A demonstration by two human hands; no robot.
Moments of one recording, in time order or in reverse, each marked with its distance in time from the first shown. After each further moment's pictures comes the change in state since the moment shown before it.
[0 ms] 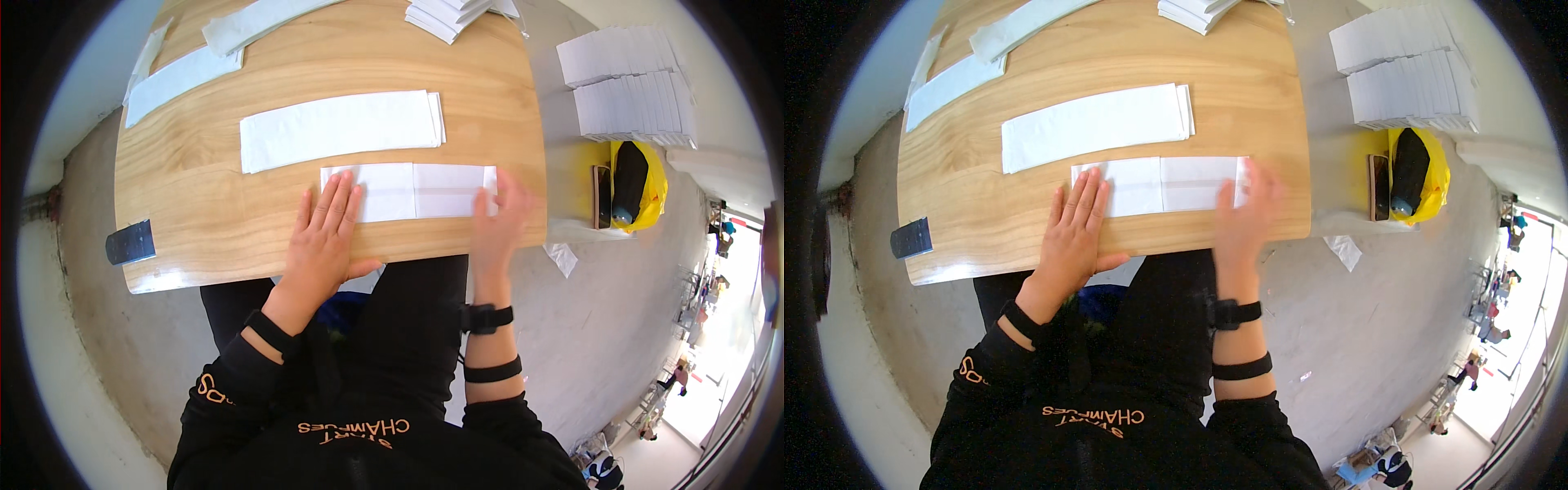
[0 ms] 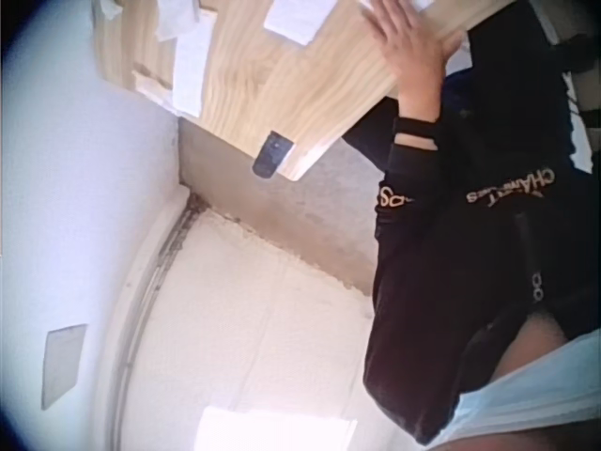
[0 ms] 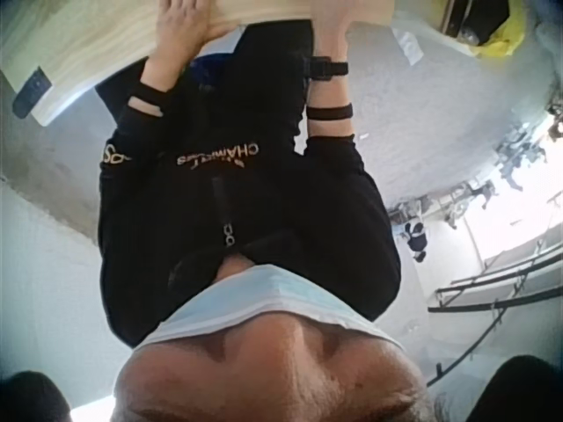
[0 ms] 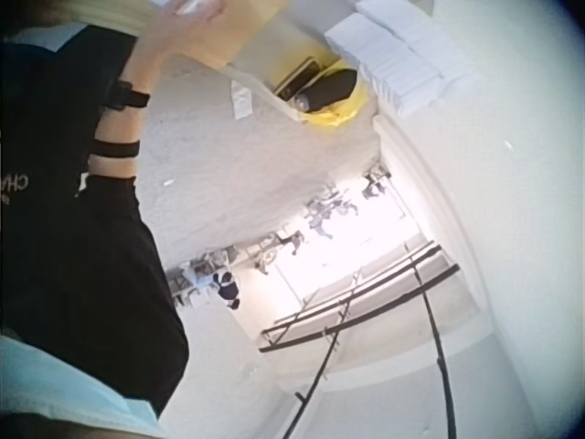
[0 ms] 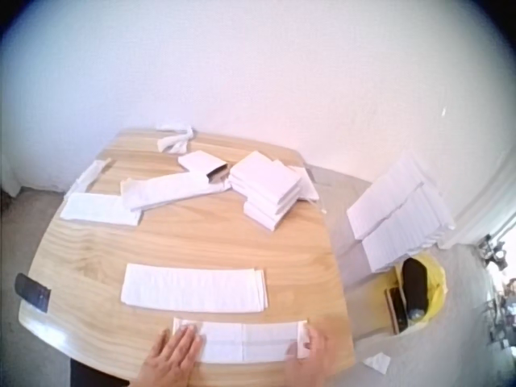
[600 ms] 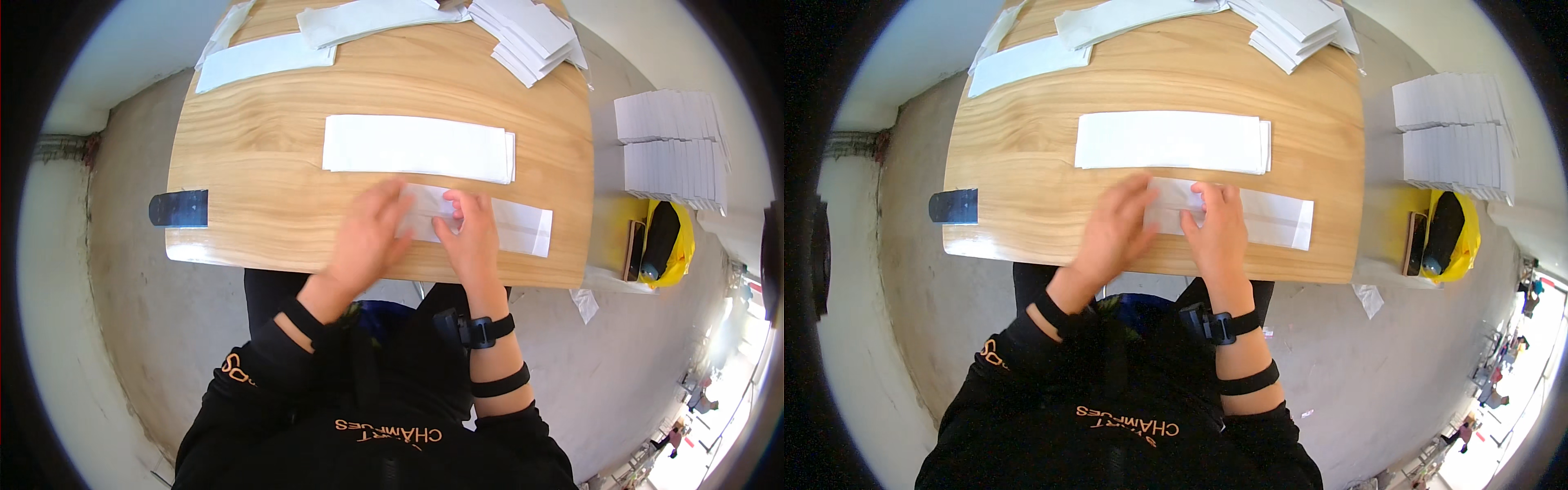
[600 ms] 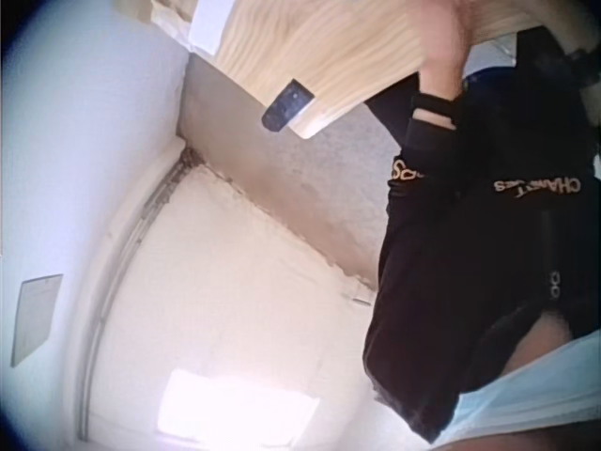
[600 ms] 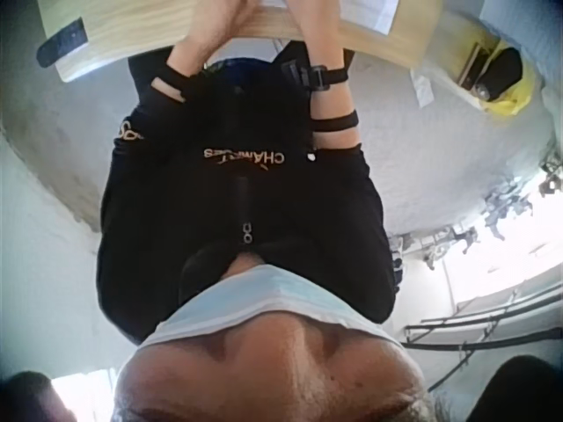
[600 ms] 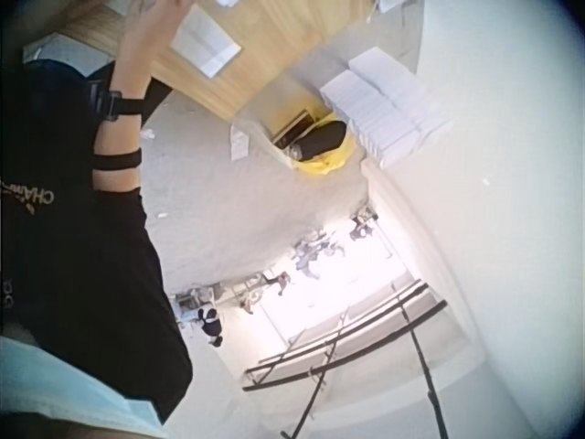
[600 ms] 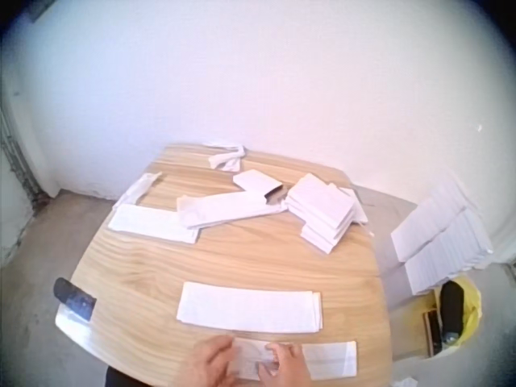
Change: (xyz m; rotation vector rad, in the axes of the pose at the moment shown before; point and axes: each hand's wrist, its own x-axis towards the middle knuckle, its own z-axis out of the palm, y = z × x) left_hand 0.001 -0.034 0.004 -0.355 0.375 -0.076; right_hand -0.020 -0.064 0.066 0.182 -0.524 -0.065
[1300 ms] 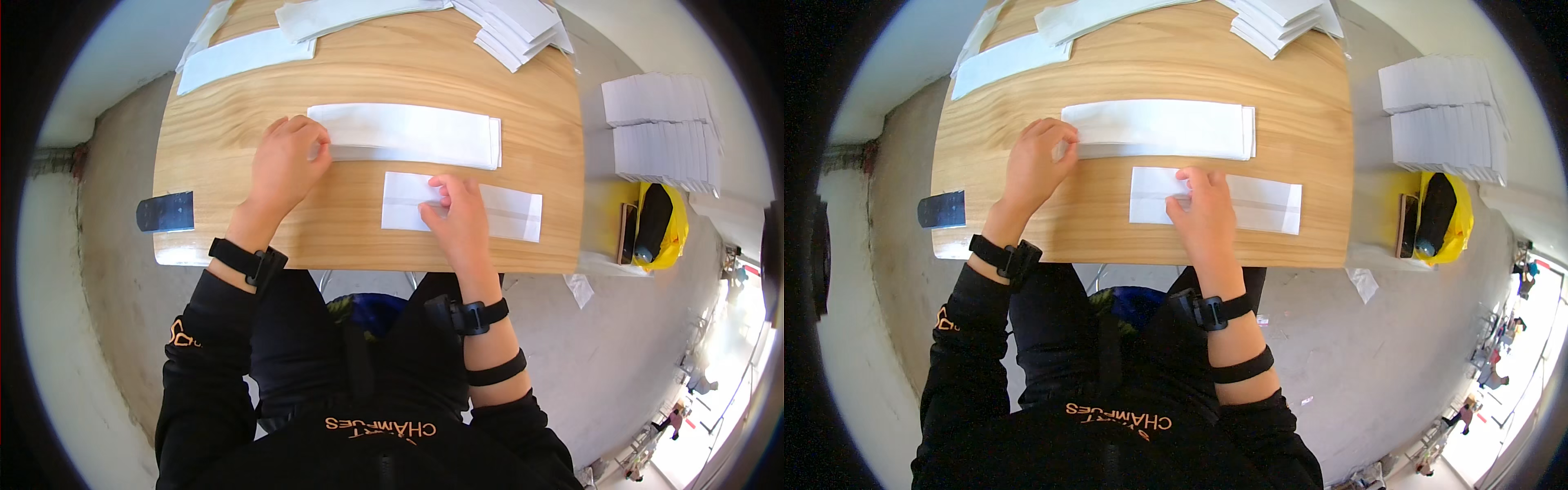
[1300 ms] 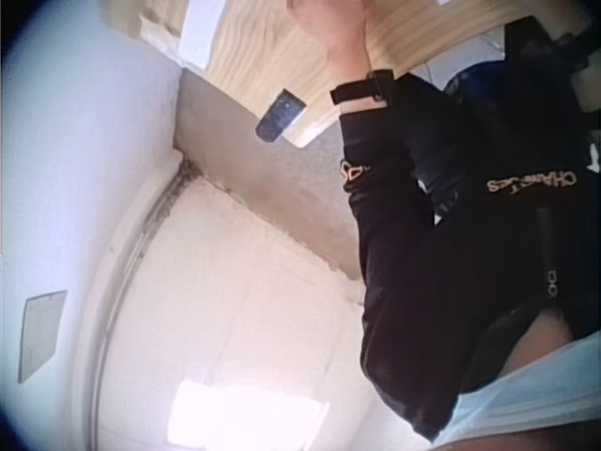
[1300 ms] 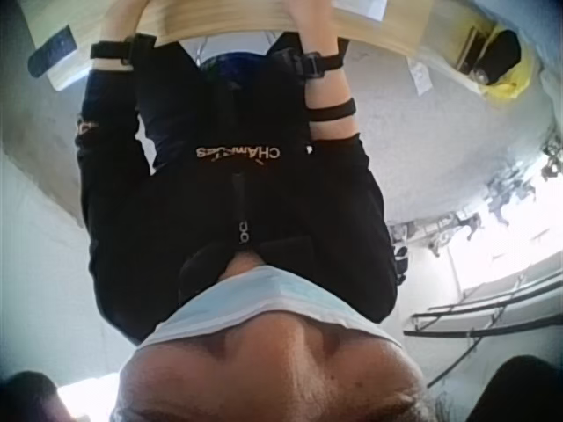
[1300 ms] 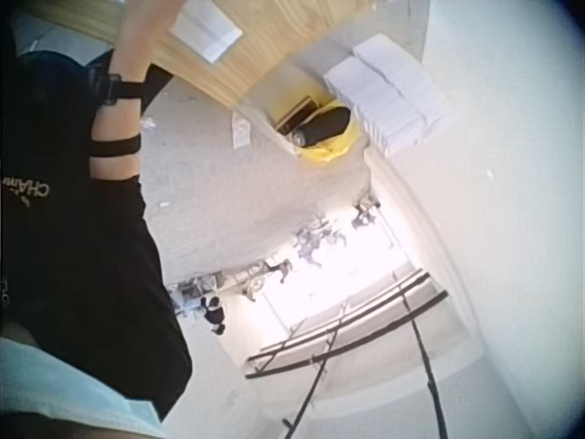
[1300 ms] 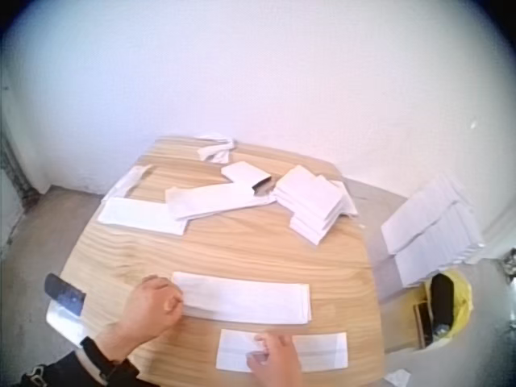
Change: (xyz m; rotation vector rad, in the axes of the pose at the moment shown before) left_hand 0.060 -0.067 -0.074 0.198 0.030 -0.018; right_hand 0.005 -0.008 -0.005 -0.004 -0.038 0.067
